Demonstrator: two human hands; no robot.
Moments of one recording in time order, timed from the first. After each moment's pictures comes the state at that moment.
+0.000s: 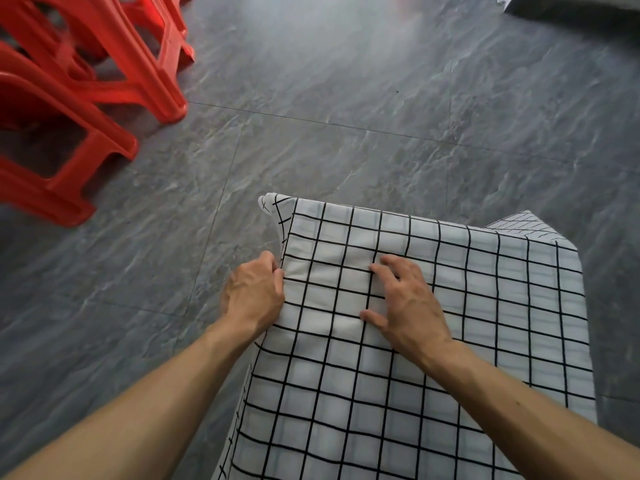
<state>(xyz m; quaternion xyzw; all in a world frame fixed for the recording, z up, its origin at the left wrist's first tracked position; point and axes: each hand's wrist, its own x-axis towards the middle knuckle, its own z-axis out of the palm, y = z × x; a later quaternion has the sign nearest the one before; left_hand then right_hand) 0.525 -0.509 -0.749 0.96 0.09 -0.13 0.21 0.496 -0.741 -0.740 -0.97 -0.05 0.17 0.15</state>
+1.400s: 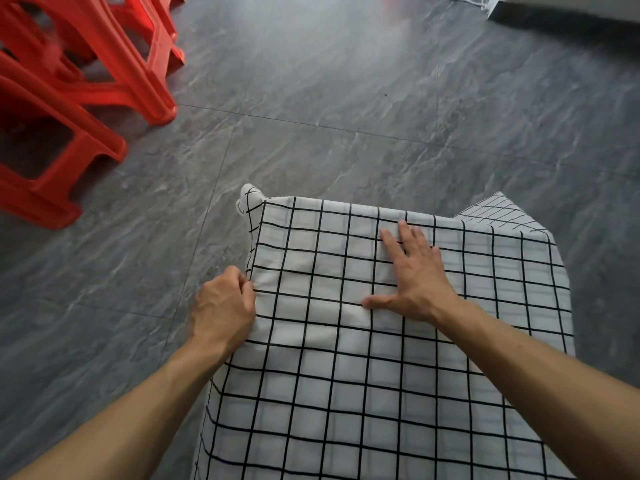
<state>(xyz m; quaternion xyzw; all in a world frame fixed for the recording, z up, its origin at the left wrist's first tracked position) 0.494 -0.494 -0.745 0.96 0.13 -0.10 0.23 0.532 -0.777 -0.745 -0.96 -0.01 0.27 0.09</state>
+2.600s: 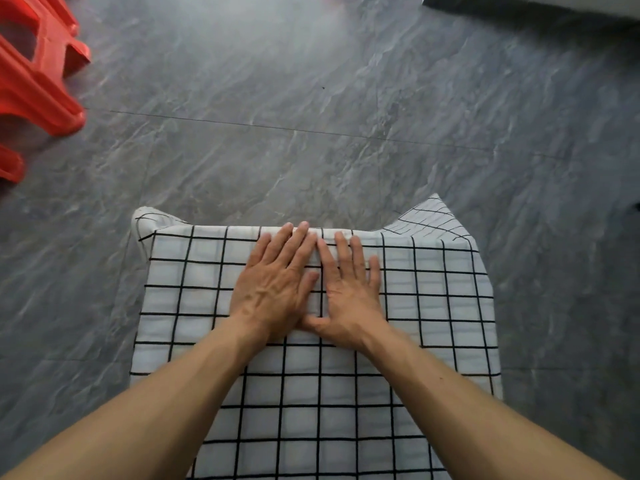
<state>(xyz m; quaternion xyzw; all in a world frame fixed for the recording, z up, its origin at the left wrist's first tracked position) 0.578 -0.664 -0.792 0.96 -0.25 -0.09 0.06 0.542 -0.815 -0.776 -0.96 -0.02 0.23 0.15</state>
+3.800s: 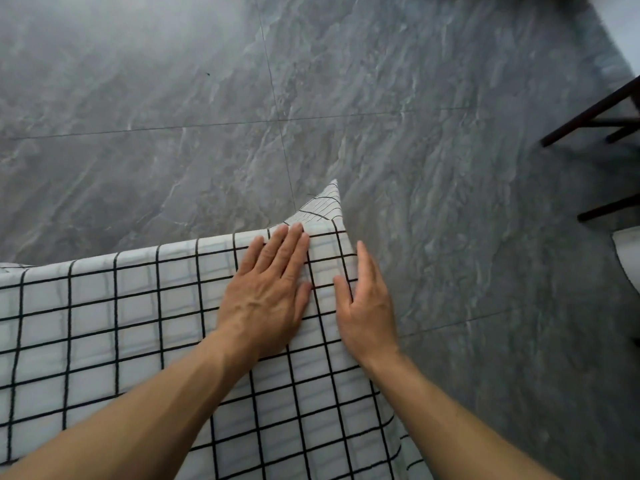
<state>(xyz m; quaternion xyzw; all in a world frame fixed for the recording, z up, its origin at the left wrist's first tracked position) 0.550 -0.853 -0.799 0.93 -0.37 -0.06 0.05 0.475 -0.996 -0.788 -0.89 0.27 -0.03 0.38</state>
